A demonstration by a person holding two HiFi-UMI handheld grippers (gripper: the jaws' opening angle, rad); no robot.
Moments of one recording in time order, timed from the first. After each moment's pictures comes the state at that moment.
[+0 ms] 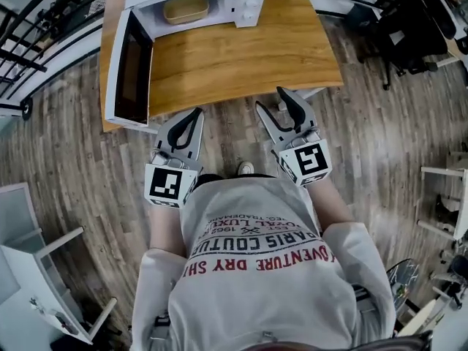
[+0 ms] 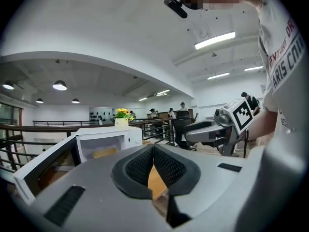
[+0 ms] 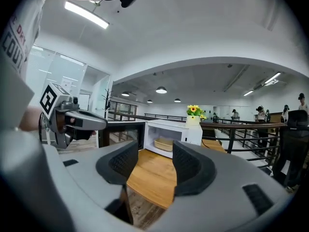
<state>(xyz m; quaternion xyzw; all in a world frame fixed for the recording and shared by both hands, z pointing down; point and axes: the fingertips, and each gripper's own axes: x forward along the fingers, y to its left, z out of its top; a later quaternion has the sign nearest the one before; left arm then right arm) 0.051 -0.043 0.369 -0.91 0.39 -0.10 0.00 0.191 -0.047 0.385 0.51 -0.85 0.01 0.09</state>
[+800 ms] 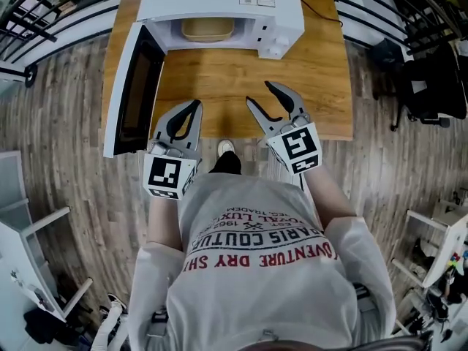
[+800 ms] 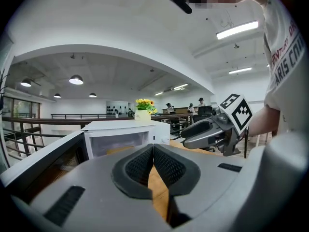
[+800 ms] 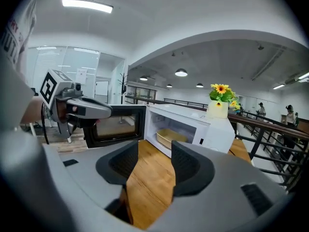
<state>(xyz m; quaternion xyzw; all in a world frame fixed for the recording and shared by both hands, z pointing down) 0.040 -0.202 0.393 -0.87 0.48 -0.11 -0.04 0.155 -0.229 0.420 0.39 -0.90 0.03 0.19</state>
